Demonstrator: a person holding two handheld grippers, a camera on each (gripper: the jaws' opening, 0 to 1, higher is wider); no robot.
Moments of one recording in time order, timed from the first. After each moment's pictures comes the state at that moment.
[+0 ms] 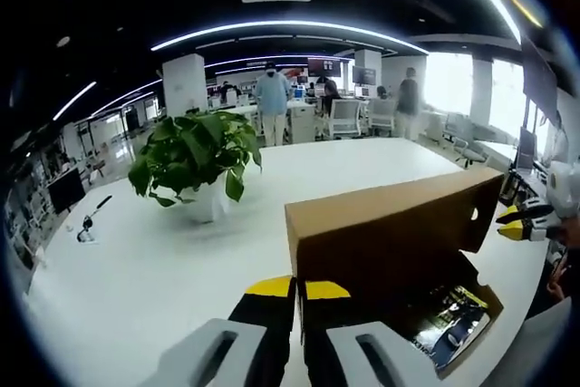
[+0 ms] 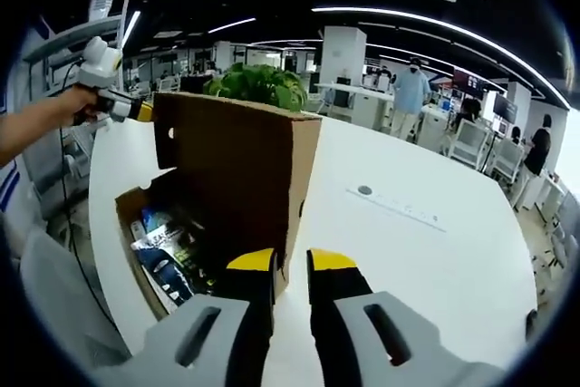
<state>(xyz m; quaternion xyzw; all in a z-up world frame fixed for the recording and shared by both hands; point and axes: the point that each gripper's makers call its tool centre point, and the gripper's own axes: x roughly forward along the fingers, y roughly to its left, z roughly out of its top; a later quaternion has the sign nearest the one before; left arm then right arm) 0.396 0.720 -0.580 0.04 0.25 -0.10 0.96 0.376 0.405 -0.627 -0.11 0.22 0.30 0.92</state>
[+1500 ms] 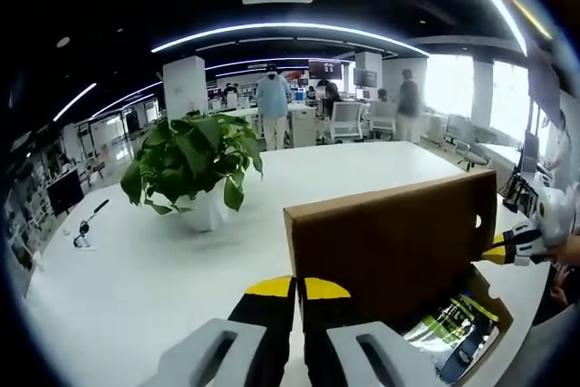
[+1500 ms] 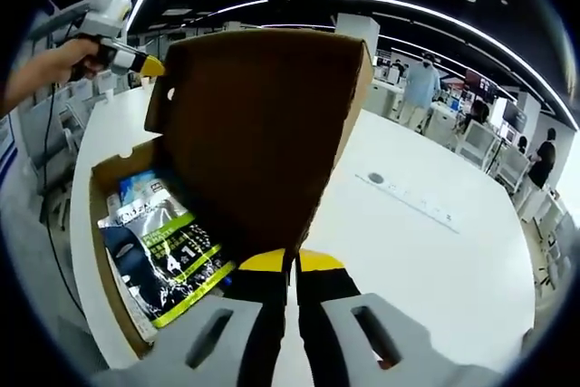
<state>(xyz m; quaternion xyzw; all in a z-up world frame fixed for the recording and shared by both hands) 0.429 0.722 -0.582 0.04 0.25 -0.10 0.96 0.407 0.424 -0.672 -0.16 0.24 0.31 0.90</state>
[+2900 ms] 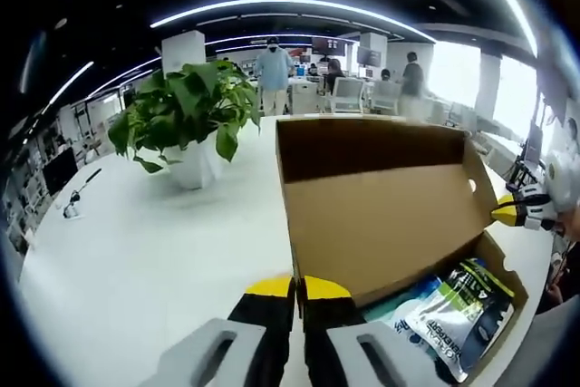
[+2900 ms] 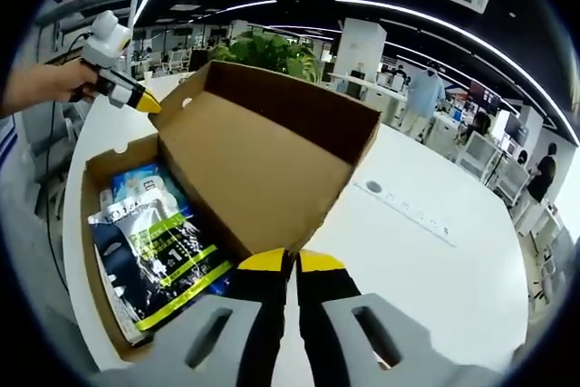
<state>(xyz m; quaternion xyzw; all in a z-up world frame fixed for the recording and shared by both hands) 0.420 0.723 -0.652 0.02 0.31 -0.10 0.95 0.422 0.426 -0.671 -0.18 0.23 0.32 0.90</state>
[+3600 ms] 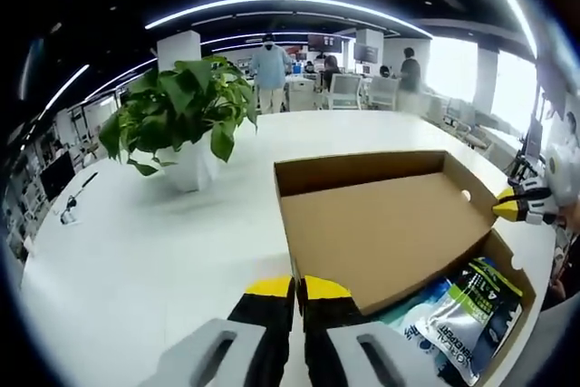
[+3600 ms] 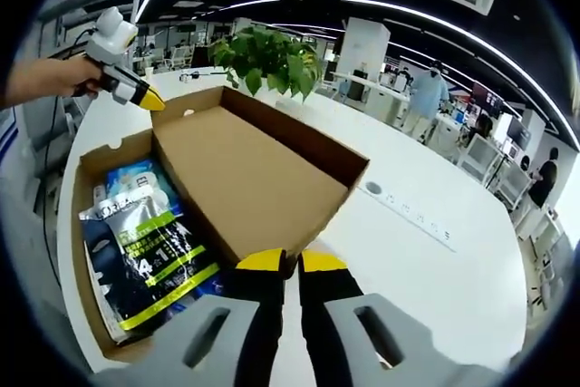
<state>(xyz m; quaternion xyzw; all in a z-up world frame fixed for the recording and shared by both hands) 0.435 0.725 -0.663 0.03 0.31 -0.10 0.94 0.435 0.427 -0.678 -0.19 0.23 0.32 0.90</state>
